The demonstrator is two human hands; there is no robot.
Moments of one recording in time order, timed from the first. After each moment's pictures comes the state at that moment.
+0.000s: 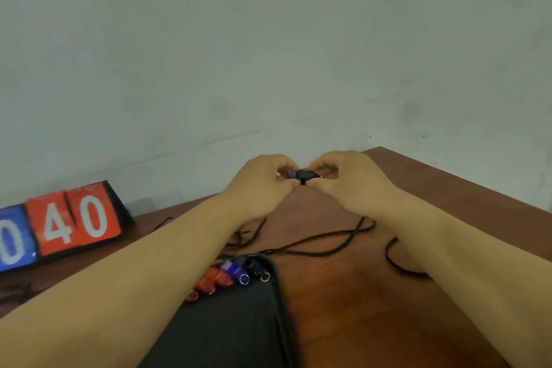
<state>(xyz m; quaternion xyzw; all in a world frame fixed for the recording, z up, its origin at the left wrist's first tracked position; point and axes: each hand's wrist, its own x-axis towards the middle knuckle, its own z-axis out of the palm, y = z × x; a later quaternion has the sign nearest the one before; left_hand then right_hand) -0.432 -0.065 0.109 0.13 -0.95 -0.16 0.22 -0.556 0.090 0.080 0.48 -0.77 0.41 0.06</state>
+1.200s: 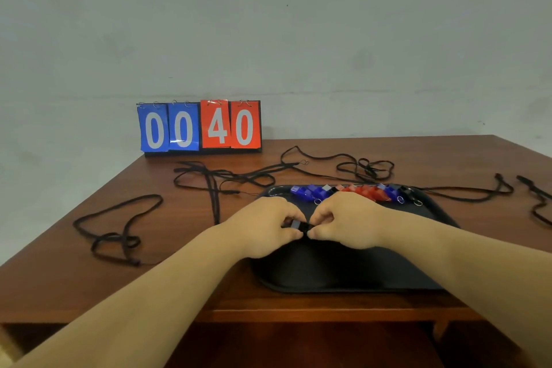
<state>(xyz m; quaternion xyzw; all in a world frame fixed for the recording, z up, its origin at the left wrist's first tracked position) -0.083 -0.150 0.022 0.19 -0.97 -0.14 0.05 -0.246 -0.032 0.036 0.61 -0.76 0.12 -0.16</state>
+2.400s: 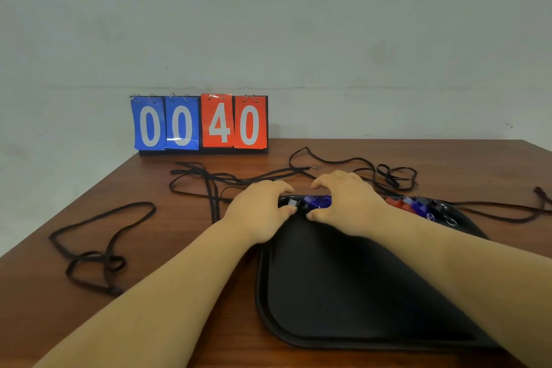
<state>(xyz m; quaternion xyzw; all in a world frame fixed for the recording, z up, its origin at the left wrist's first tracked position) -0.119 -0.226 0.002 0.32 -0.92 -0.16 0.16 -0.278 -0.114 0.025 0.57 -0.82 0.11 -0.01</state>
